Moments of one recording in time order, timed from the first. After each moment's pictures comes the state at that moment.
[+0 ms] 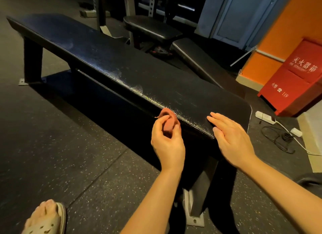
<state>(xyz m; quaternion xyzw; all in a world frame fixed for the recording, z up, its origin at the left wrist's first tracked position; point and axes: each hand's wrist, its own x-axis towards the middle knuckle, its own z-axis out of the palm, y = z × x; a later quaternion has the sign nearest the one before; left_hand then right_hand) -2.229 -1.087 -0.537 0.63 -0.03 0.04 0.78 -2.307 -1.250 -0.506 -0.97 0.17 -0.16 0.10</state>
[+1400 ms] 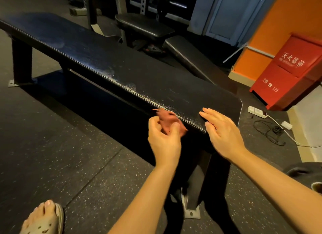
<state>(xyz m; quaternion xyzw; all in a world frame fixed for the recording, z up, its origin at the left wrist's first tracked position) -2.231 -1.085 -0.538 0.64 -0.03 -0.04 0.77 -2.307 -1.245 -0.504 -0.96 0.18 -0.18 0.12</state>
